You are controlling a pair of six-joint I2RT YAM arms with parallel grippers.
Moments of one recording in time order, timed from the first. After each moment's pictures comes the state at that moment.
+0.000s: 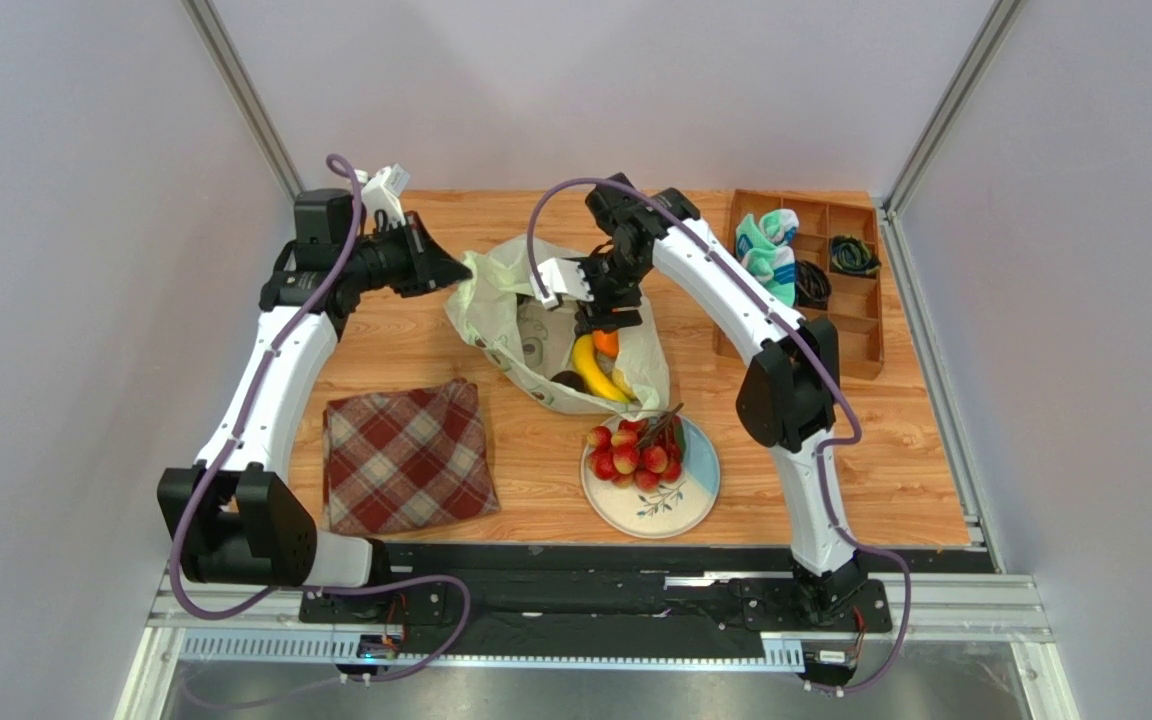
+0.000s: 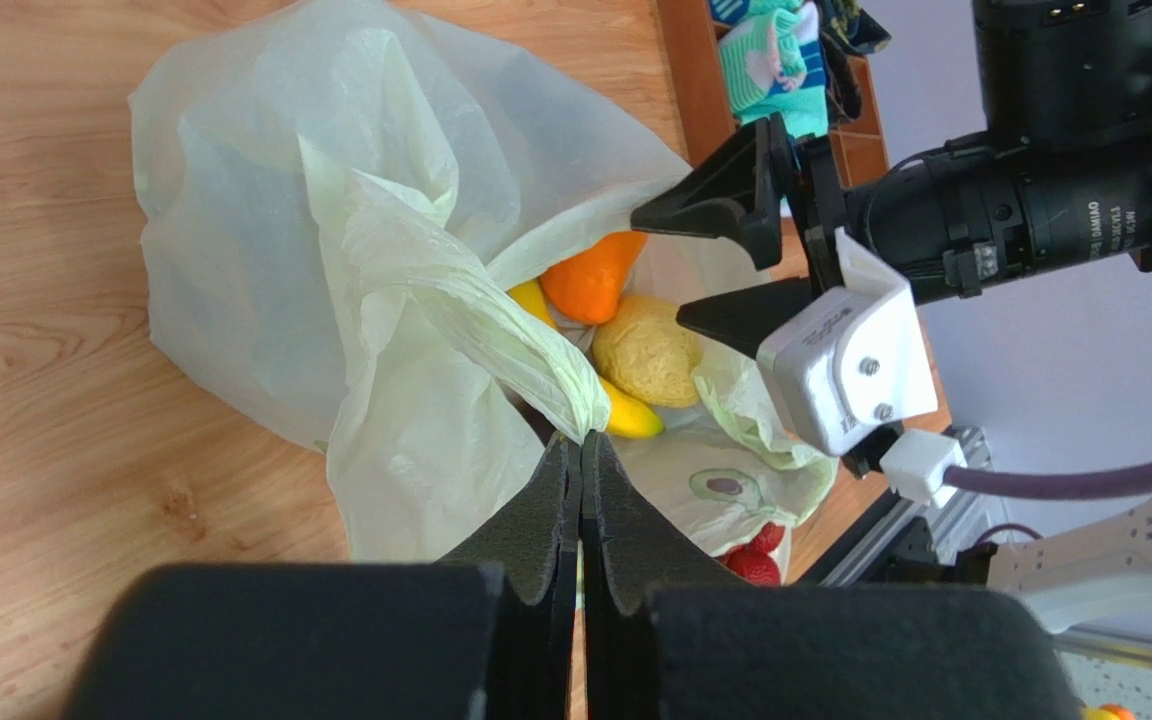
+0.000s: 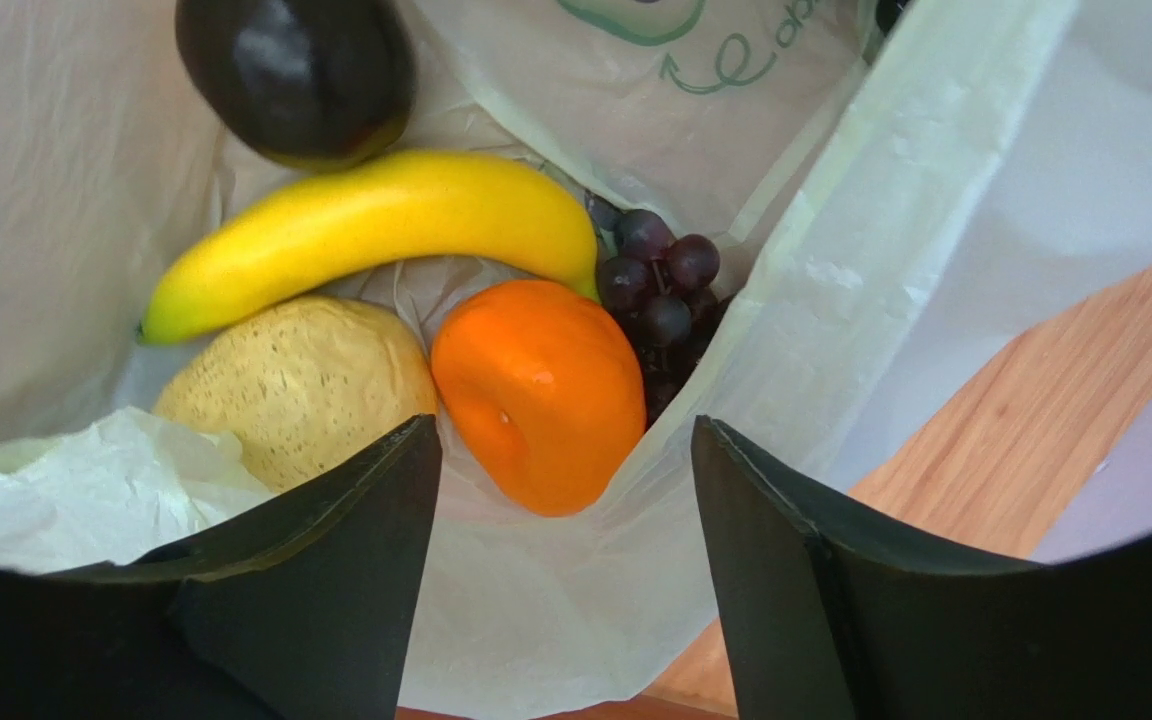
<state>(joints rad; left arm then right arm) -0.04 1.38 1.29 -0.45 0.68 -0.35 0.58 2.21 2.22 -1.23 -0.37 -1.31</state>
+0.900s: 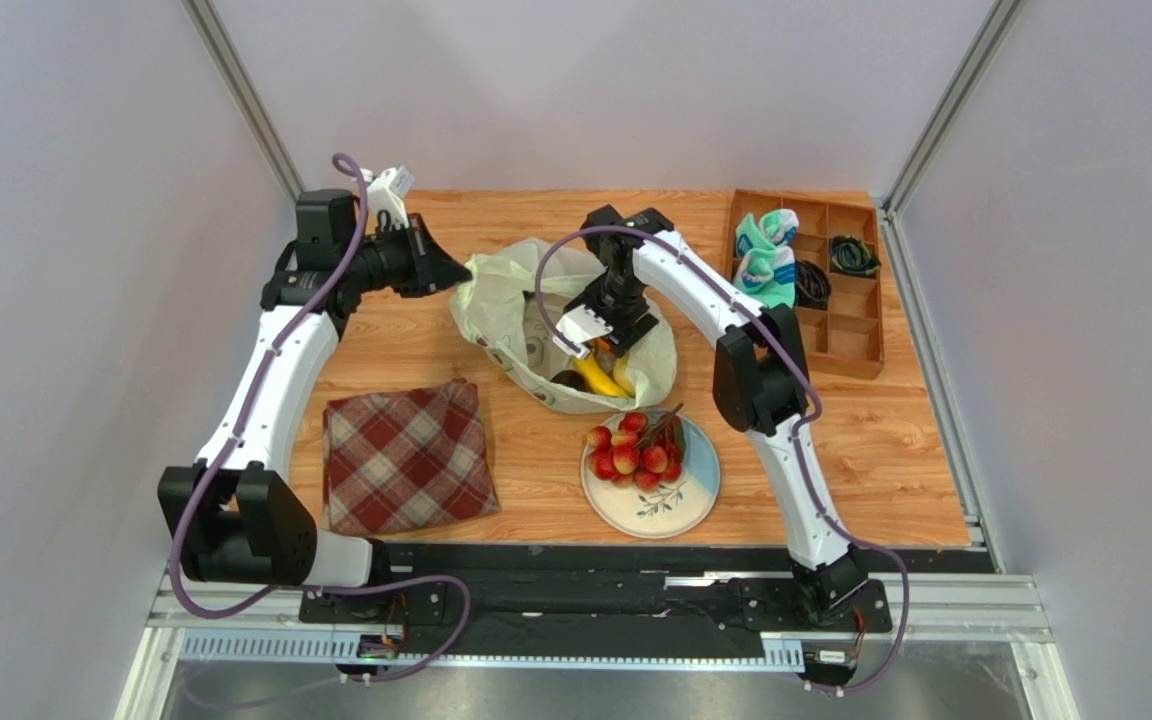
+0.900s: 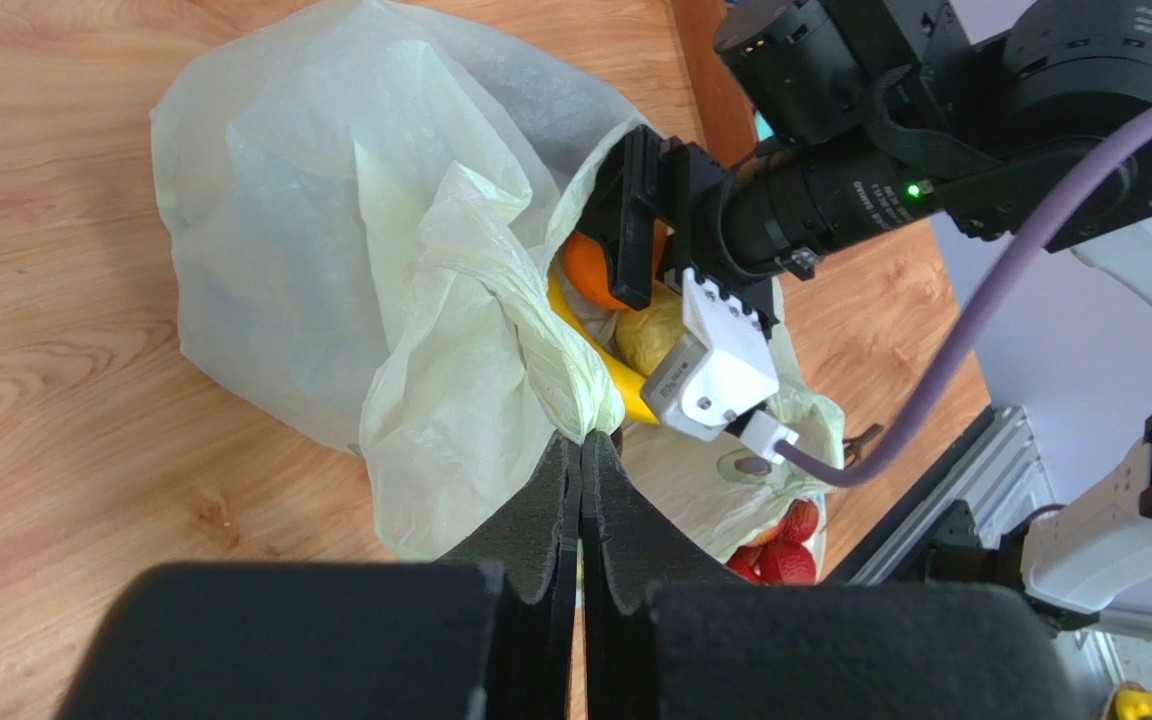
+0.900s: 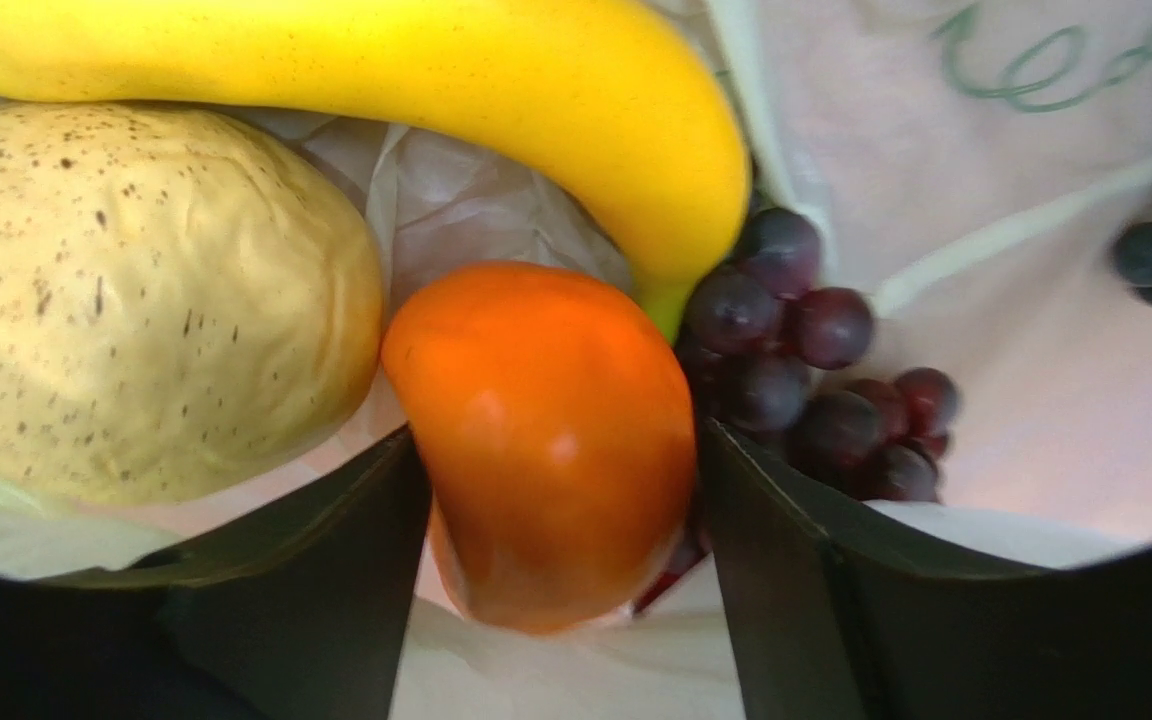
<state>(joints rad) -0.04 1.38 1.29 -0.45 0.69 -0.28 0.55 2.39 2.25 -1.30 -0.20 -1.87</state>
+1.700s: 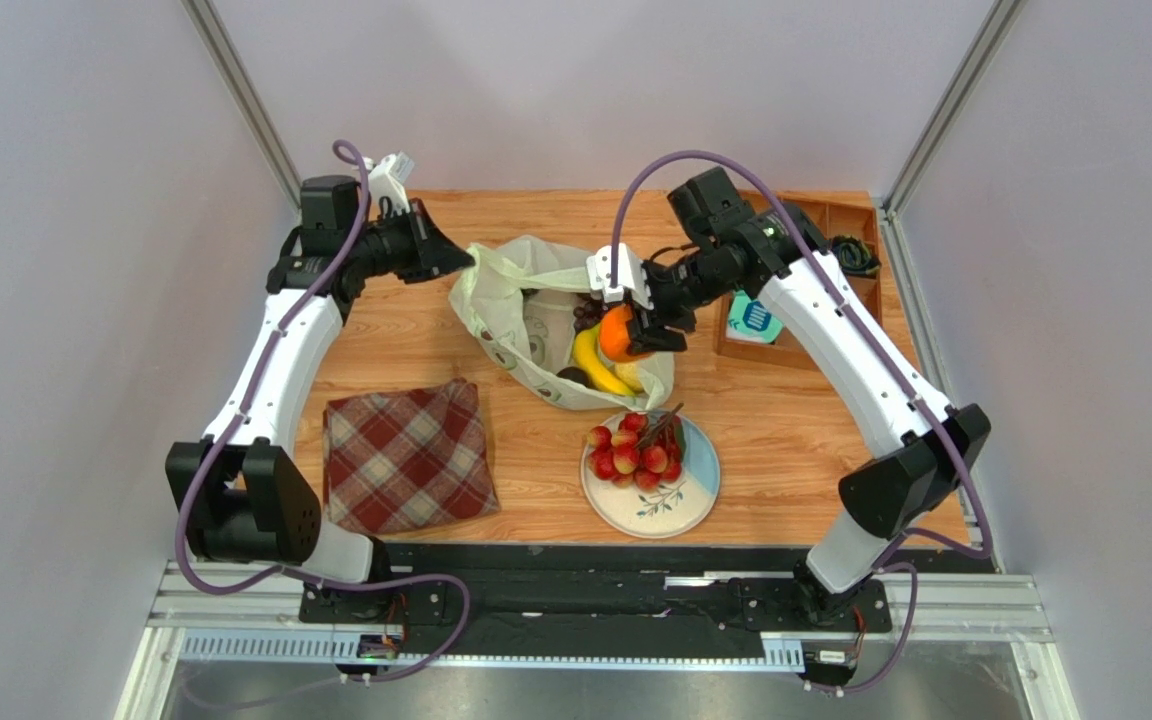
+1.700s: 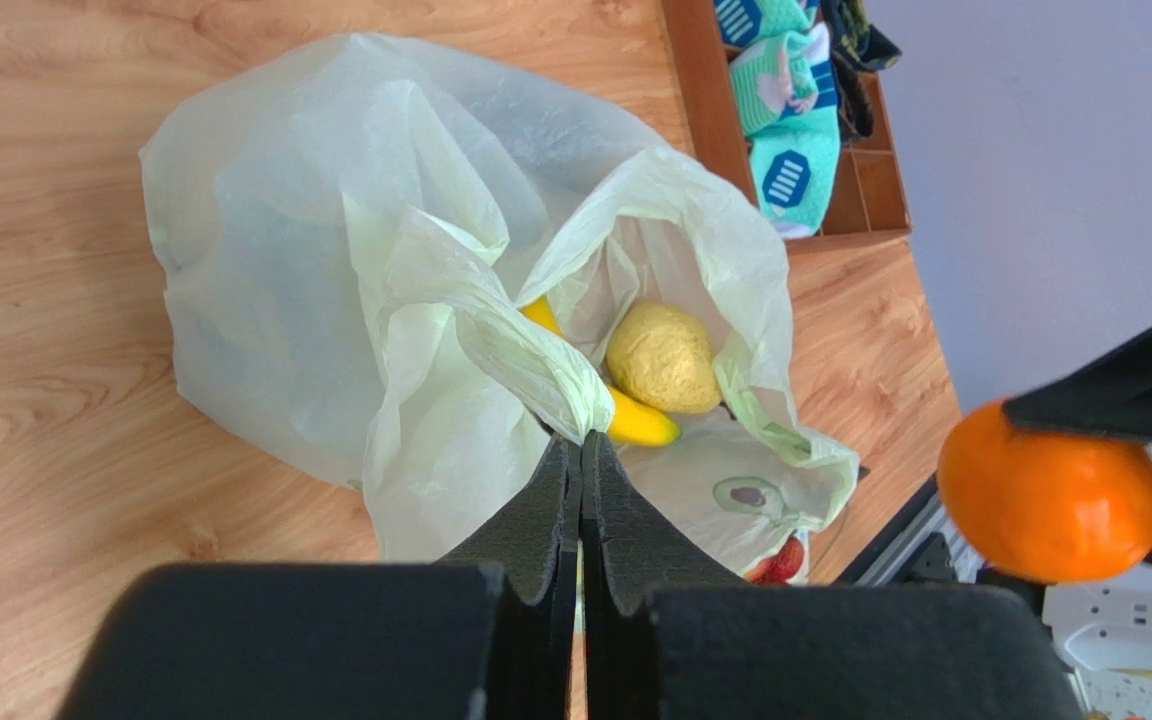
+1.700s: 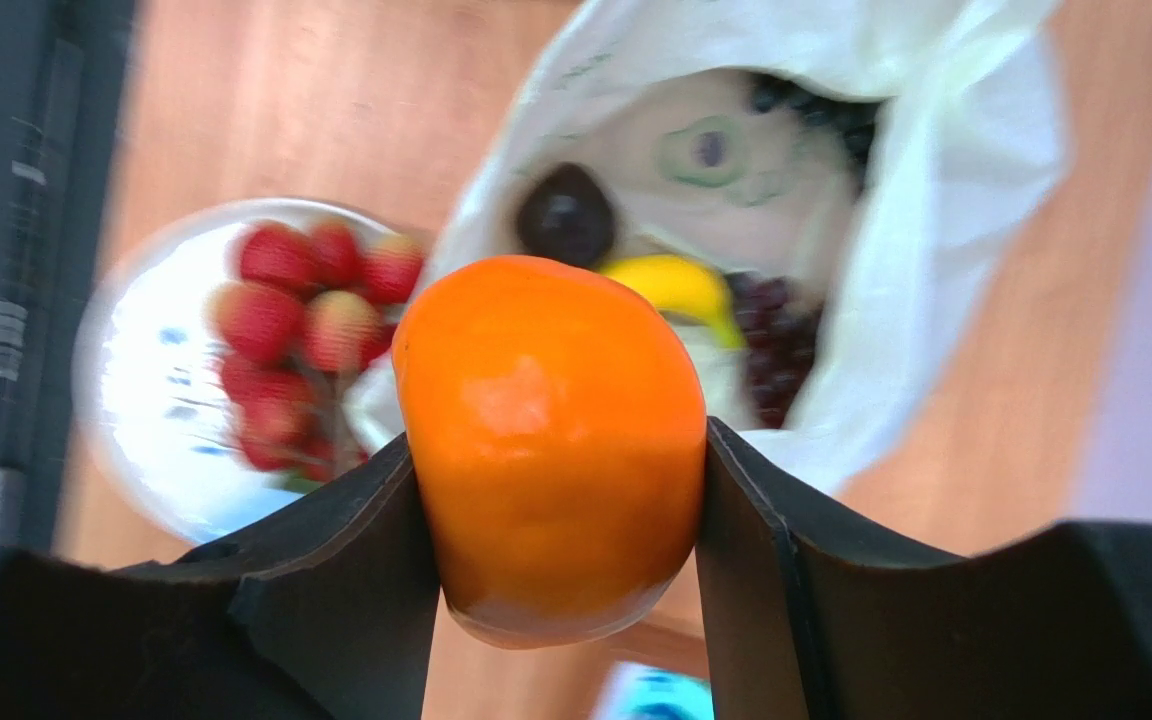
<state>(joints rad) -0.04 1.45 1.34 -0.42 0.69 -0.33 0.54 1.69 1.91 -1.26 -0.61 -1.18</state>
